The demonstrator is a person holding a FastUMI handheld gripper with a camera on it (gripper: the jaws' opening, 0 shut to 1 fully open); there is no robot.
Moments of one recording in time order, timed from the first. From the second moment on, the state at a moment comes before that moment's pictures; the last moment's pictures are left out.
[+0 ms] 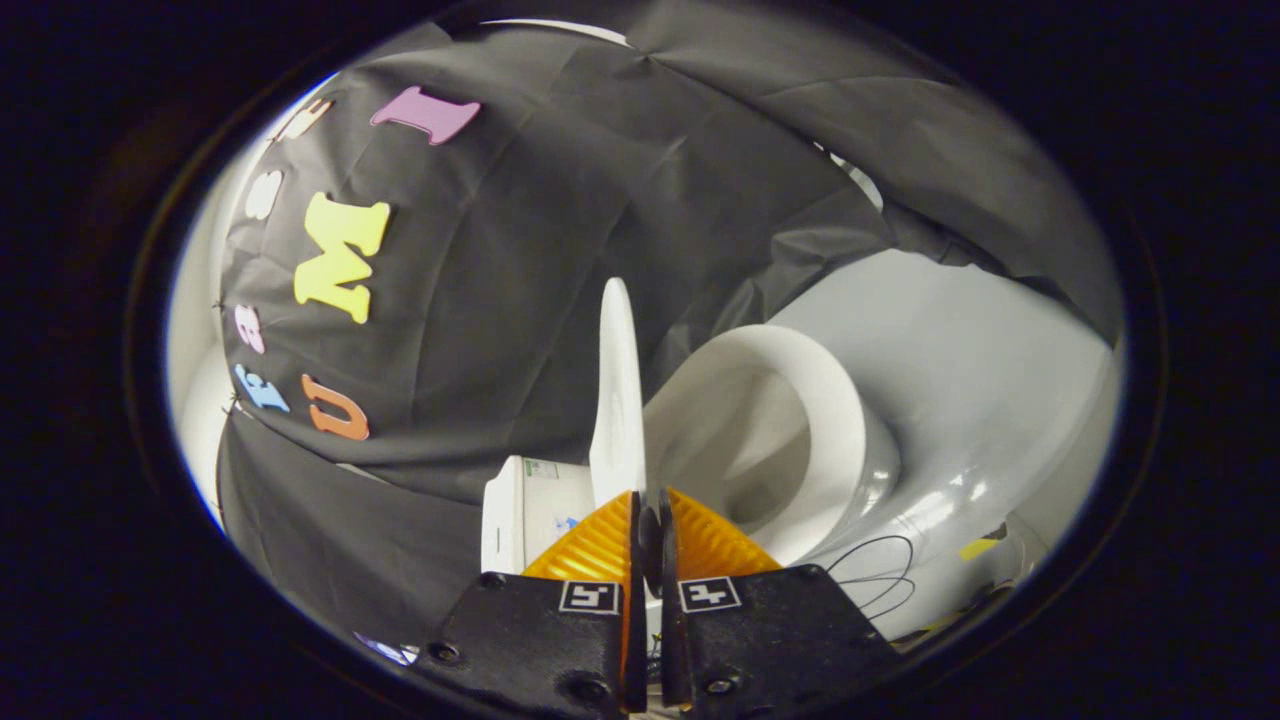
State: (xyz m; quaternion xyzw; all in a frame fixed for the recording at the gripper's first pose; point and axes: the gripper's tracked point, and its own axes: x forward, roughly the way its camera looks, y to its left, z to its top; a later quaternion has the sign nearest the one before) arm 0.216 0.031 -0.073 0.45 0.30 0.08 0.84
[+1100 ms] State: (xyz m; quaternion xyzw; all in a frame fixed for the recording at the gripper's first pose) arm 0.200 0.131 0.011 0.32 0.28 0.09 0.90
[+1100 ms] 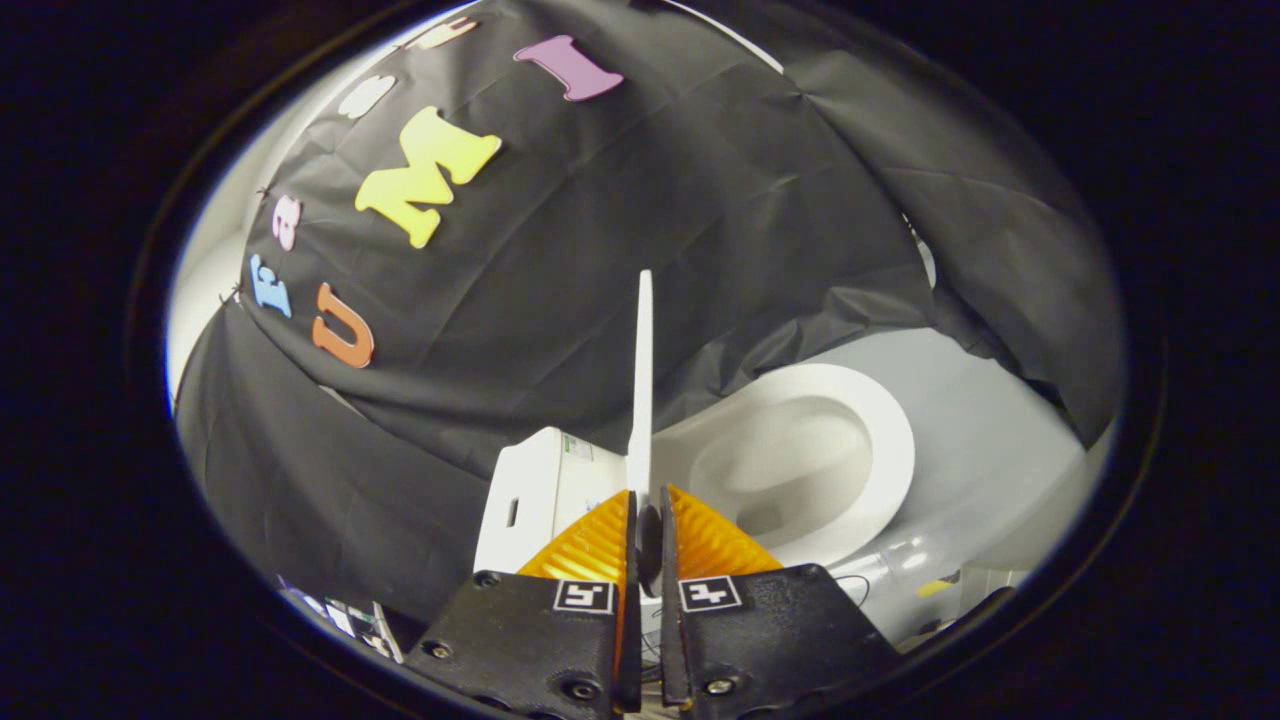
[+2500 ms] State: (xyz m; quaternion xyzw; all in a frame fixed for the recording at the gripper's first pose) arm 0.195 0.285 0.075 0.18 0.27 0.11 0.94
